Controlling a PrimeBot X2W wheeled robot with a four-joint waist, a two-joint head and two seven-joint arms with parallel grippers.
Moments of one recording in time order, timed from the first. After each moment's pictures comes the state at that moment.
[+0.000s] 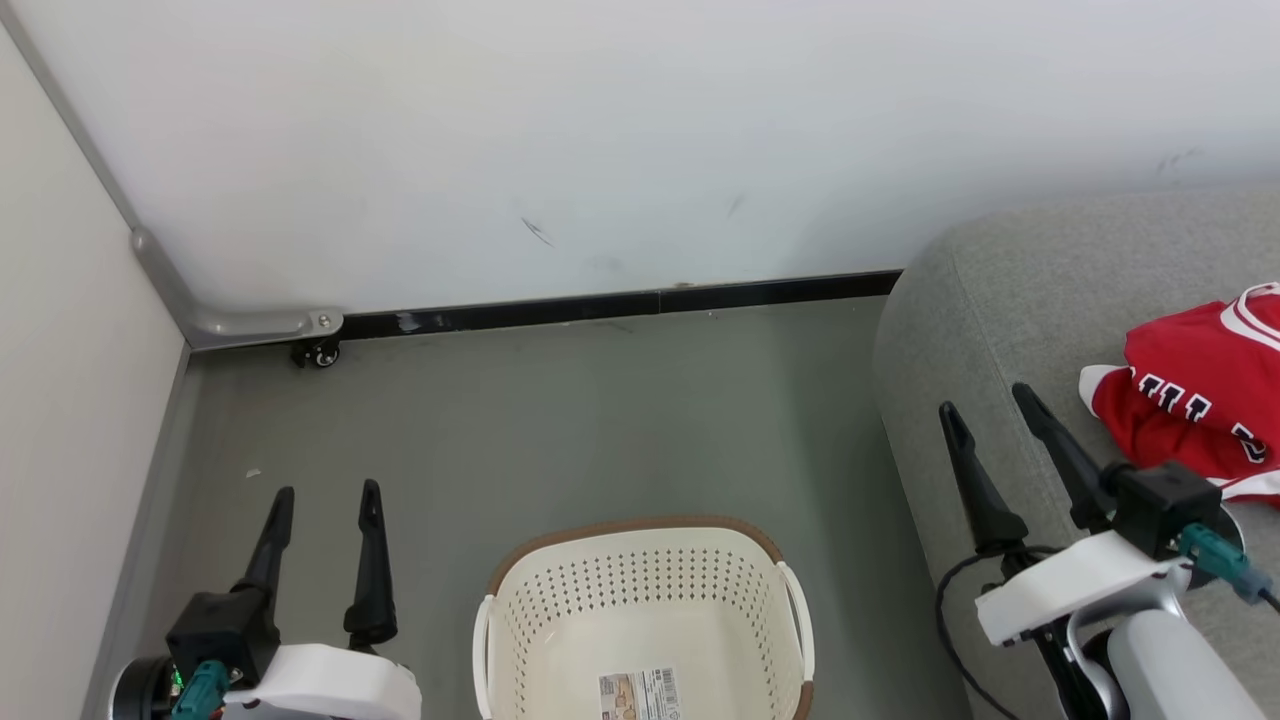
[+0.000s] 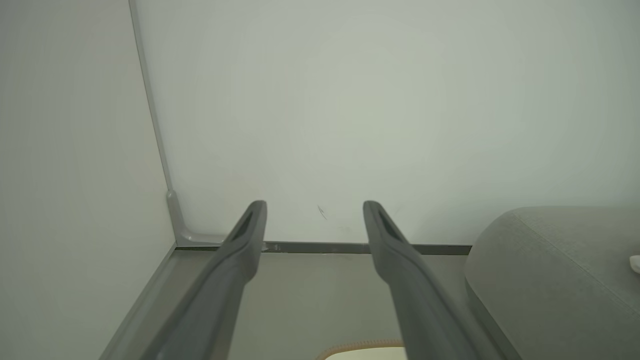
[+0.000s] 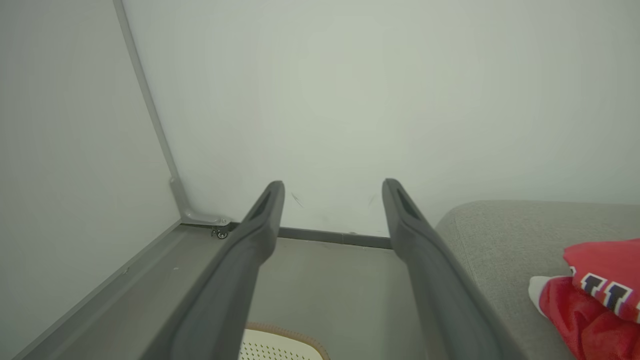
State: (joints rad) left arm -0.05 0.16 -0.19 0.17 -0.31 0.21 -0.25; right arm -0.21 -0.21 0.17 0.37 0.29 0.12 -0.20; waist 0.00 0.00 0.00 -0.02
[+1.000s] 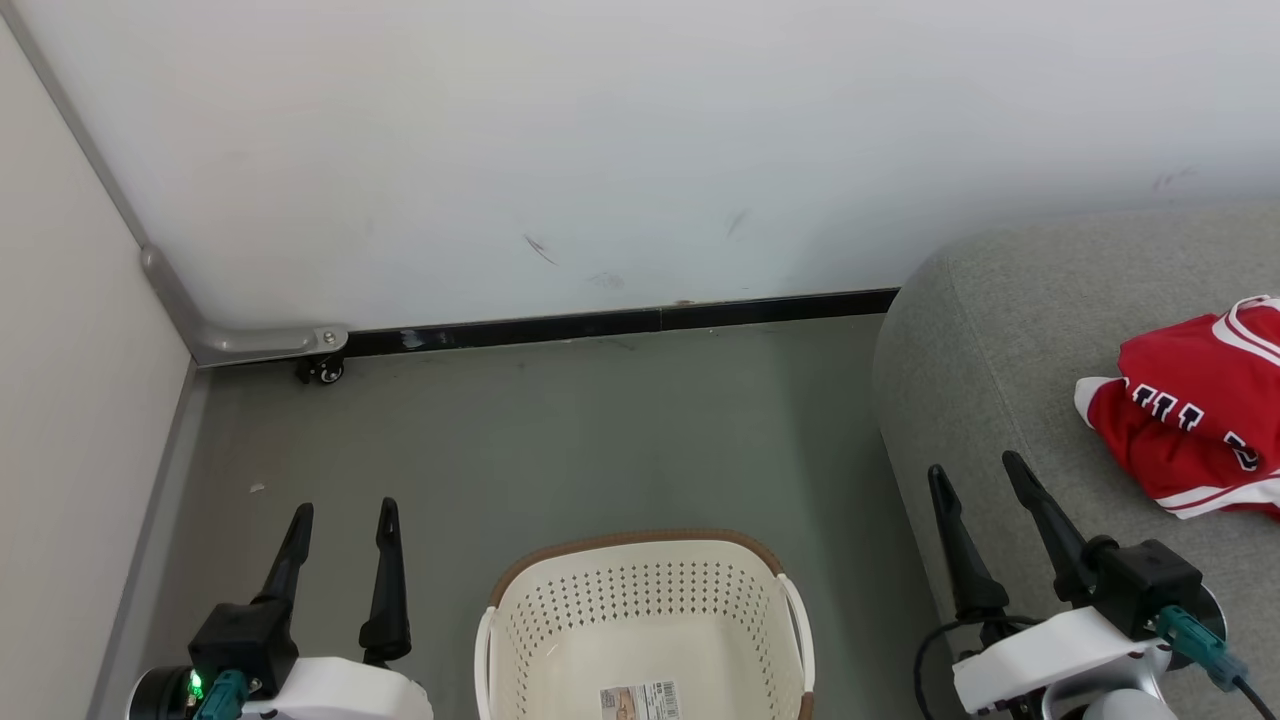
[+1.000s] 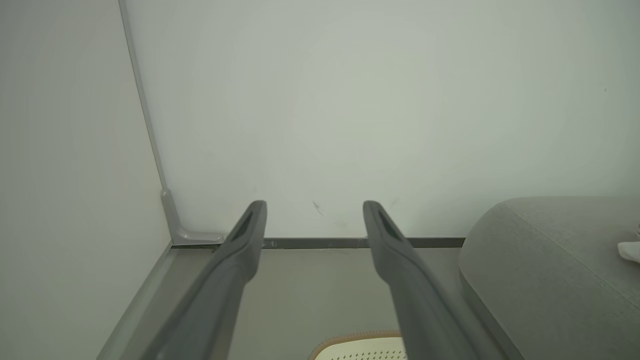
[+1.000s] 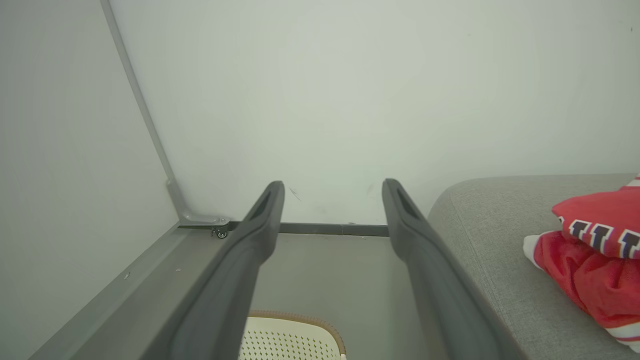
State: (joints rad) left arm -0.04 0.15 -0.21 0.20 -0.30 0.20 -0.25; right arm -0.06 -0.08 0.06 0.29 0.17 0.12 -0.19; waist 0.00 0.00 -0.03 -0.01
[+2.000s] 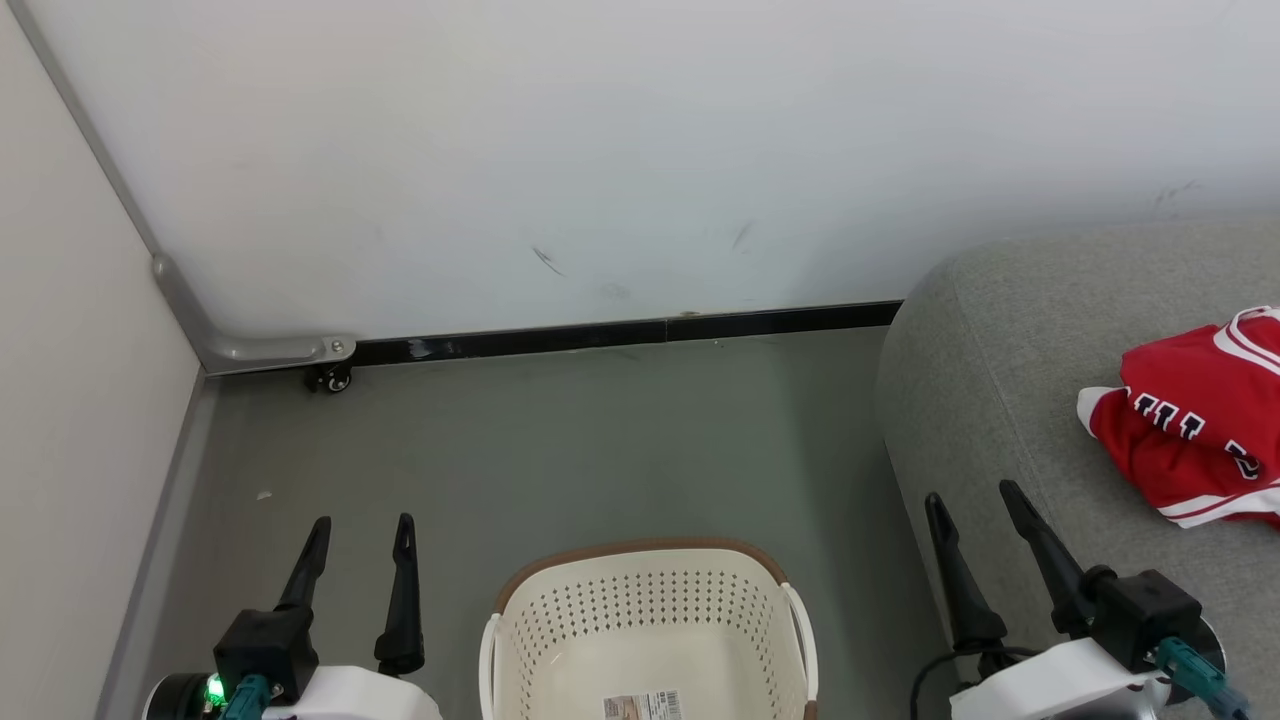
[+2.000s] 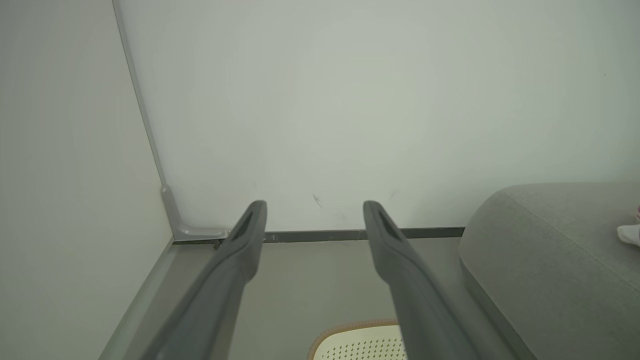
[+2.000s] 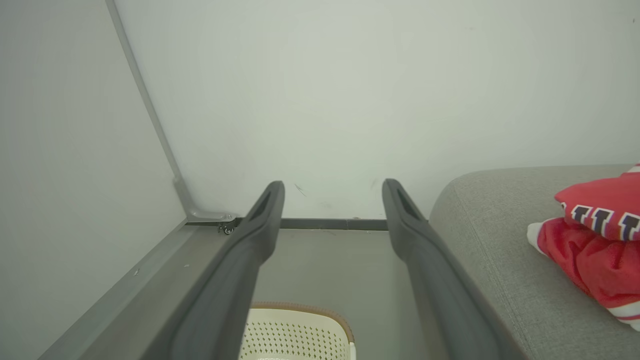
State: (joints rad) left arm -0.04 0.15 -0.23 0.24 -0.28 0.19 -0.25; right arm 0.01 -0.06 0.05 0.22 0.16 0.12 -0.17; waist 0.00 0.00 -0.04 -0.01
